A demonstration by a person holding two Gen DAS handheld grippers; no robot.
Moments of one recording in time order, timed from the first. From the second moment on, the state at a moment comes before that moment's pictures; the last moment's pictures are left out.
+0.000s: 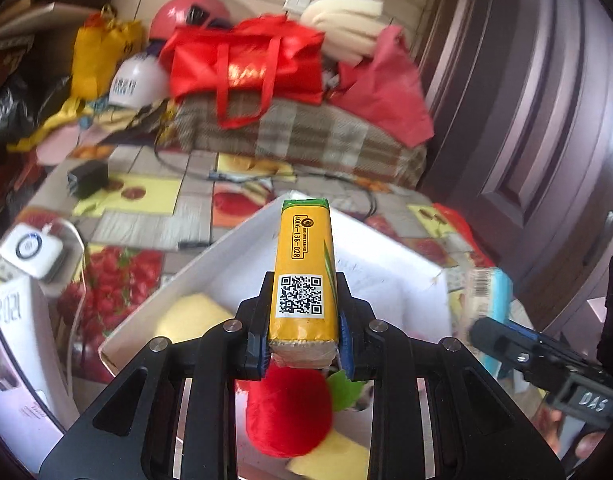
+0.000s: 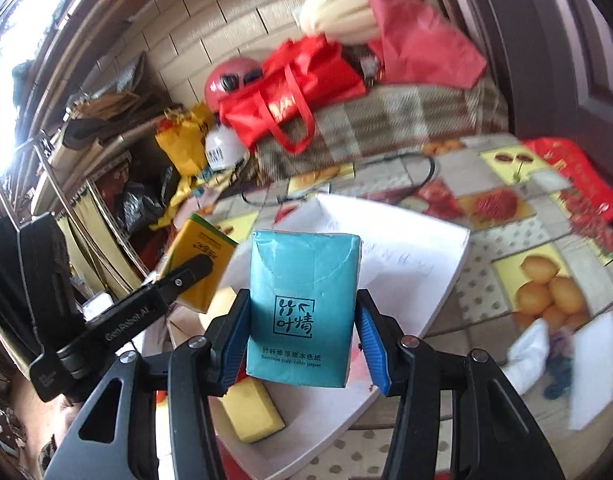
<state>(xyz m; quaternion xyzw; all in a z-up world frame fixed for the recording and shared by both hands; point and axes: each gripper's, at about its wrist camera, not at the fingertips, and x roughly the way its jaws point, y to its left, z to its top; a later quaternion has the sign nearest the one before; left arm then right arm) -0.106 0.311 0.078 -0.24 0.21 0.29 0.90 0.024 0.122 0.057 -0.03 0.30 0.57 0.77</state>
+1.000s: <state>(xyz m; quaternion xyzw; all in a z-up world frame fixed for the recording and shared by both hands) -0.116 0.304 0.084 -0.20 0.17 0.37 0.89 0.013 0.125 0.039 -0.04 0.27 0.54 0.80</state>
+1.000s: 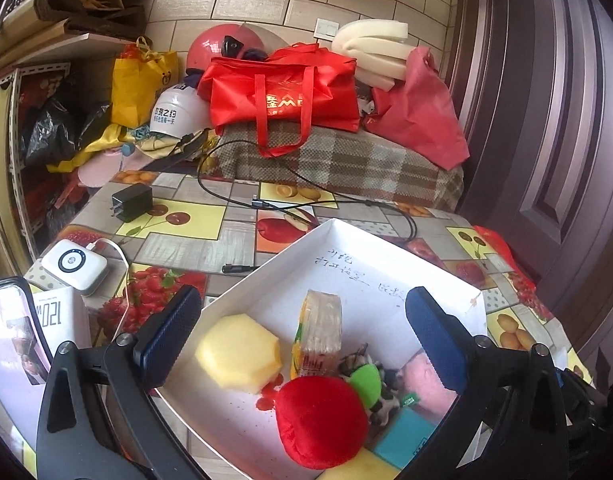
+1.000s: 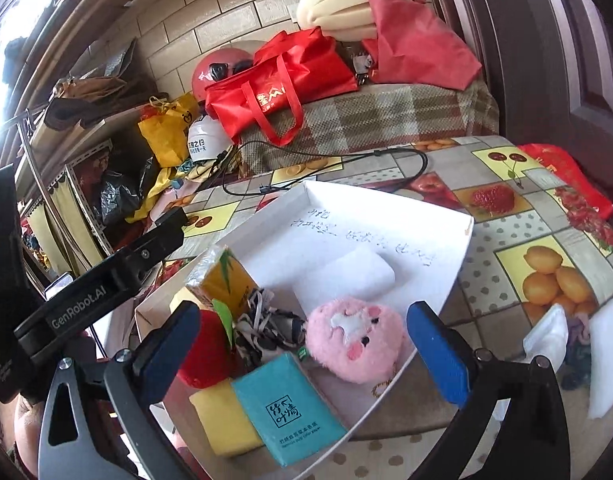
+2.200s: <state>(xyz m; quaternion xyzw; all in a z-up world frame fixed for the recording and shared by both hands) 0.001 0.065 0.035 0.00 0.33 -0.02 0.95 0.146 -0.071 0.015 0.00 0.21 0.37 0.91</state>
